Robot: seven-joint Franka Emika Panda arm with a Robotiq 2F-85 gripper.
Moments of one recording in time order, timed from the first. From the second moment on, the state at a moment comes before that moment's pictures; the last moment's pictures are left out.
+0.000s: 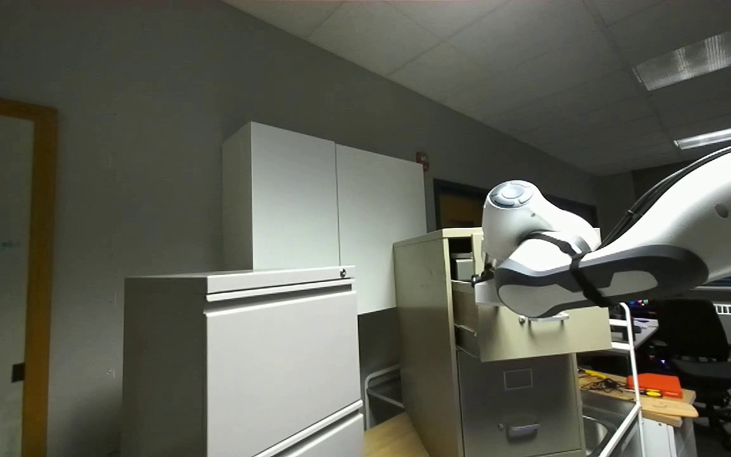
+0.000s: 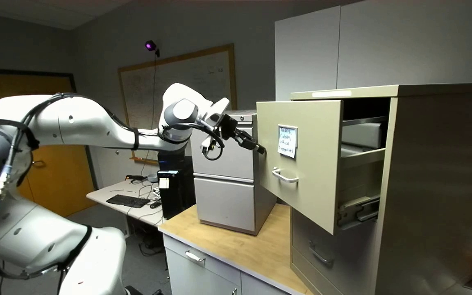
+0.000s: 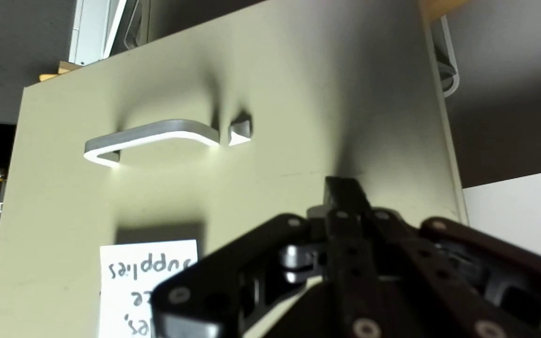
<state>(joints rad) -0.63 -0.72 0.24 -2.38 -0.54 2.45 0.95</state>
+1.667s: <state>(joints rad) -0.30 -0.27 0.02 -2.01 -0.89 2.29 1.23</state>
